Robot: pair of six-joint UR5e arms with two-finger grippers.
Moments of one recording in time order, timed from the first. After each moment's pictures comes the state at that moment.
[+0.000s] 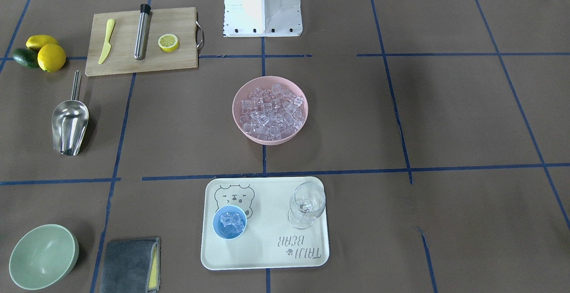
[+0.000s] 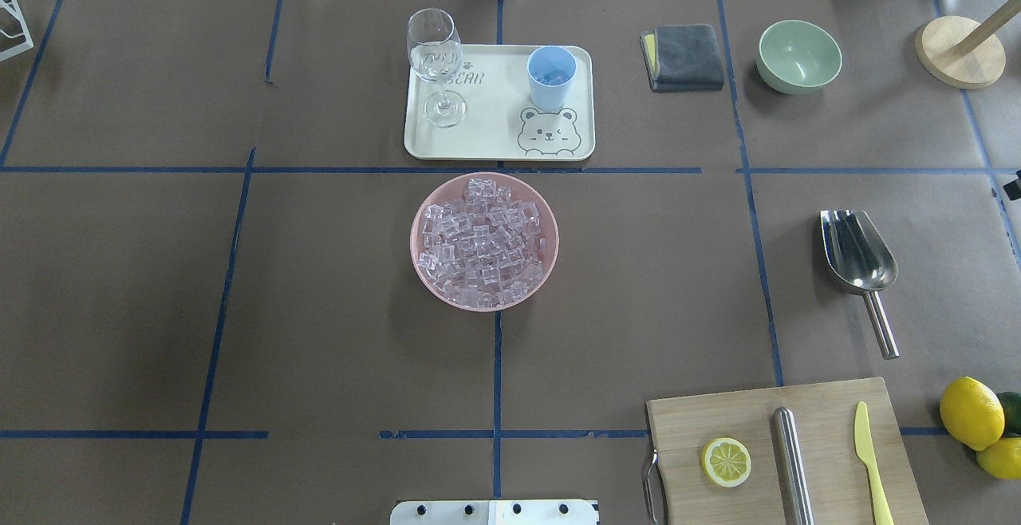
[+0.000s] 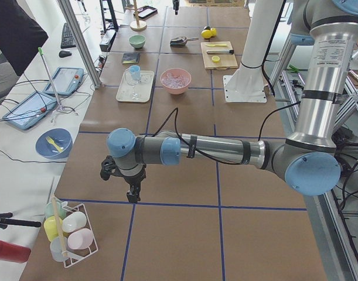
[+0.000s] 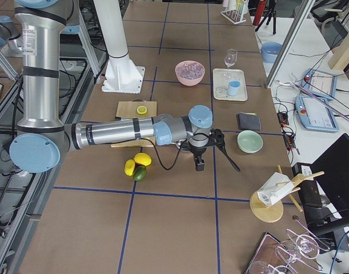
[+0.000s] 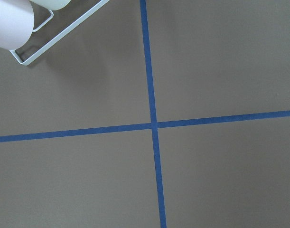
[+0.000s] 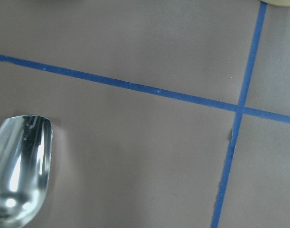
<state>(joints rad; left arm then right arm) -1.57 -1.67 -1.55 -1.48 -2.35 0.10 1.38 -1.64 1.75 -1.44 2.34 0.10</state>
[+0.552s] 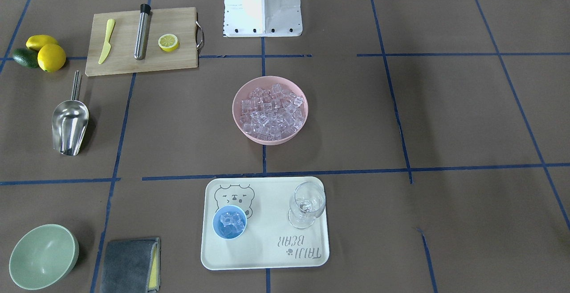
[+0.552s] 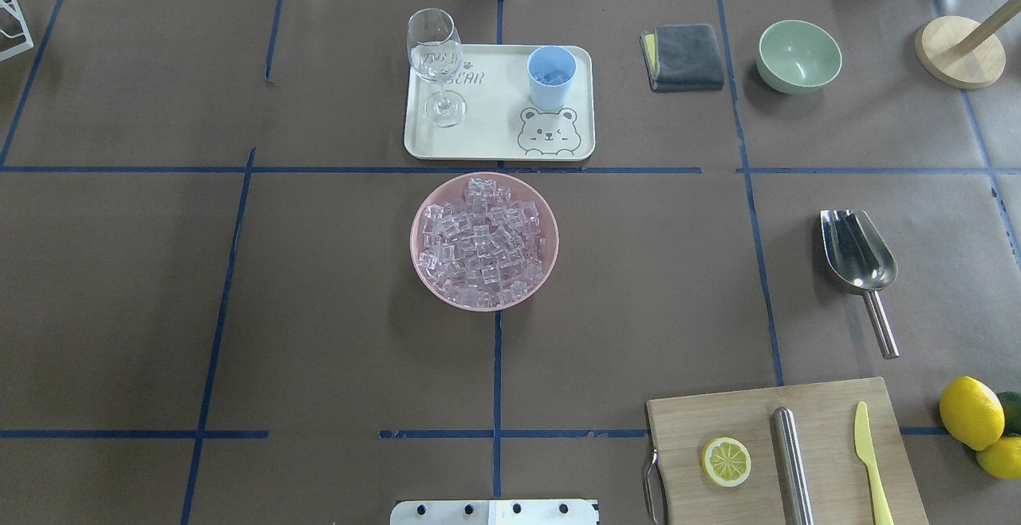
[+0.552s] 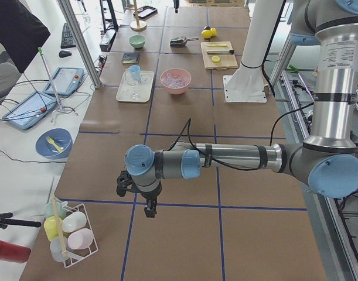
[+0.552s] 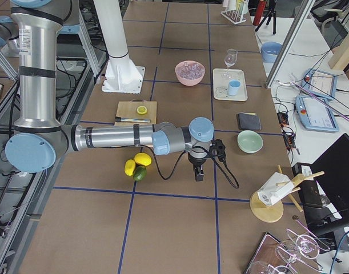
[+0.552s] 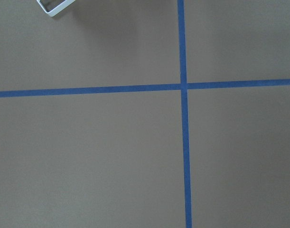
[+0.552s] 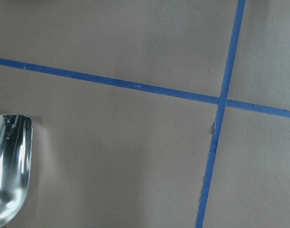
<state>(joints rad) -1.60 -1.56 -1.59 -1.48 -2.35 0.11 1.42 -1.64 1.70 -1.44 2.36 0.09</state>
